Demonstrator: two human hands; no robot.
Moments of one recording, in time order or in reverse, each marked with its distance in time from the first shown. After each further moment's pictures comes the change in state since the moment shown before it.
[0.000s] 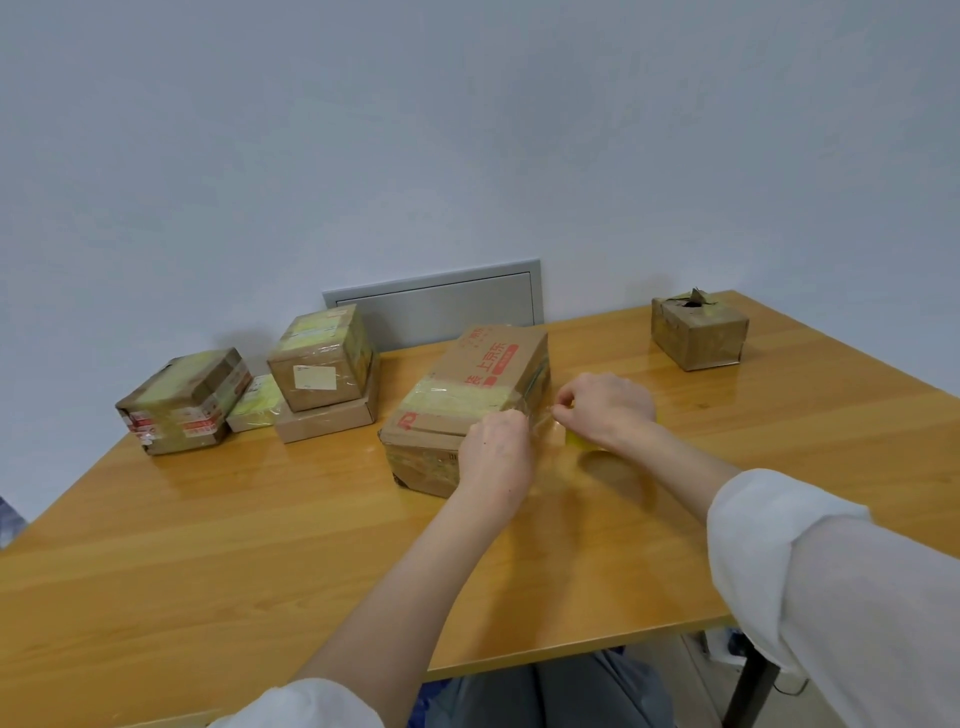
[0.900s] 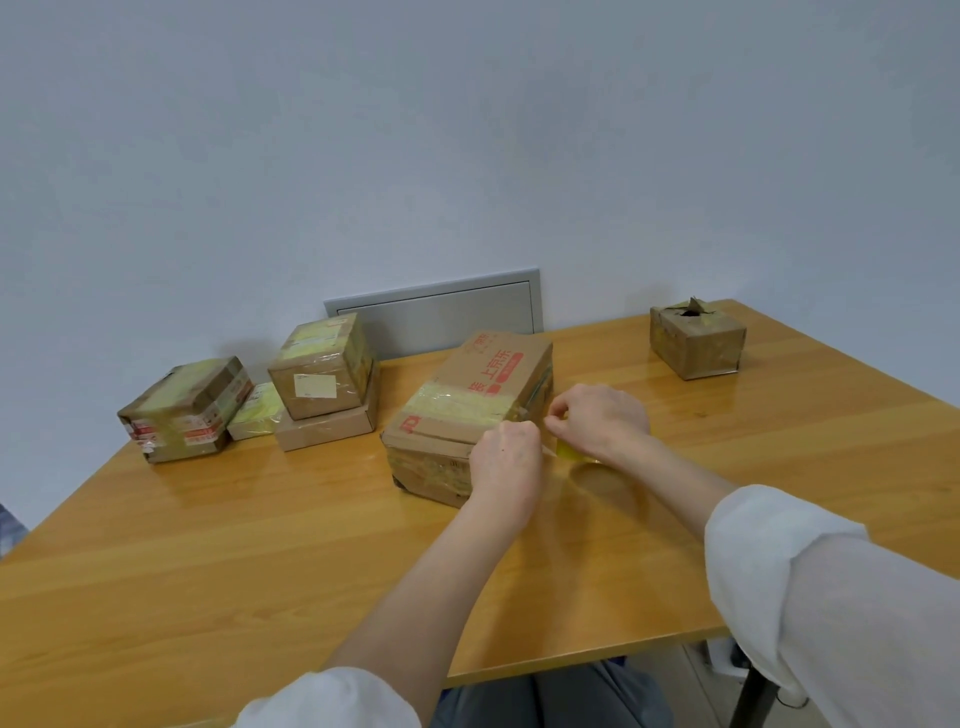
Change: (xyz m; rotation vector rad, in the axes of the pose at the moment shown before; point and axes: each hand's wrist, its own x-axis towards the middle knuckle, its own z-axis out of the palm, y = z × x) left_hand 0.003 0.010 0.006 0.162 -0.049 0.047; right_hand -0.004 -0.004 0.001 0.034 0.018 -0.028
